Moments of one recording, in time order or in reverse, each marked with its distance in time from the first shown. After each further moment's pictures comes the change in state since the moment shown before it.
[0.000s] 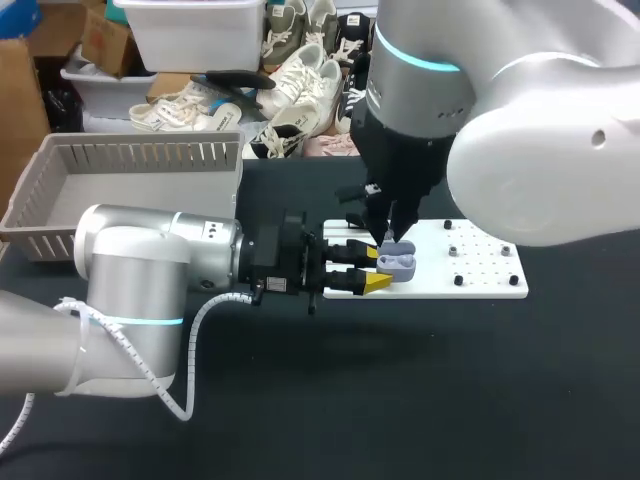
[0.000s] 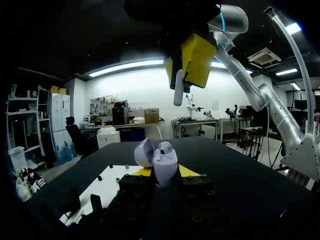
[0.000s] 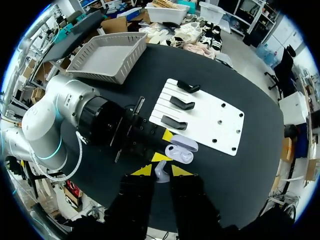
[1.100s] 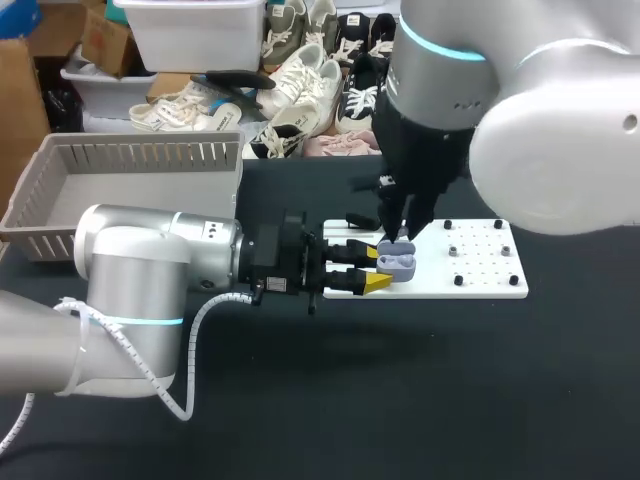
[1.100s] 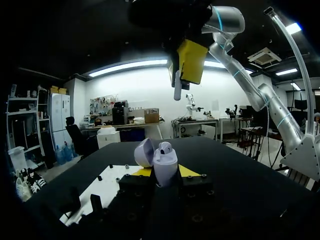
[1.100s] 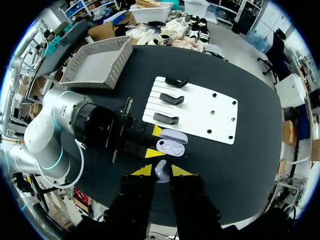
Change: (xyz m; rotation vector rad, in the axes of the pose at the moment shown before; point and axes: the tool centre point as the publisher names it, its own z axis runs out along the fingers) left arm 0.000 0.000 0.000 0.000 0.000 0.000; right arm 0.005 -0.012 -0.009 -0.003 0.016 0.137
